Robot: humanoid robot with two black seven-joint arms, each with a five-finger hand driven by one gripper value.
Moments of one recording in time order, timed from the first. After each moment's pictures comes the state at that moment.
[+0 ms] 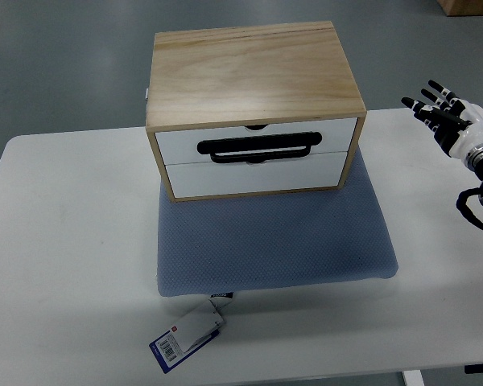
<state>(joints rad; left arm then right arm) 0.00 0.00 -0.07 -0.15 0.00 -0.02 0.07 0.55 -0.37 1.15 0.85 -0.48 -0.01 0.07</state>
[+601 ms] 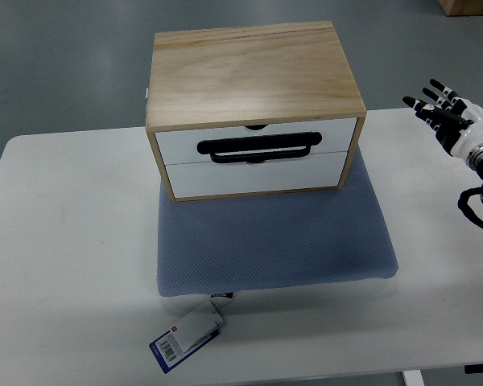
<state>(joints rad) 0.00 0.00 -0.08 -0.15 0.00 -0.02 0.08 0.55 -0.37 1.15 0.85 -0.48 -0.02 0.07</state>
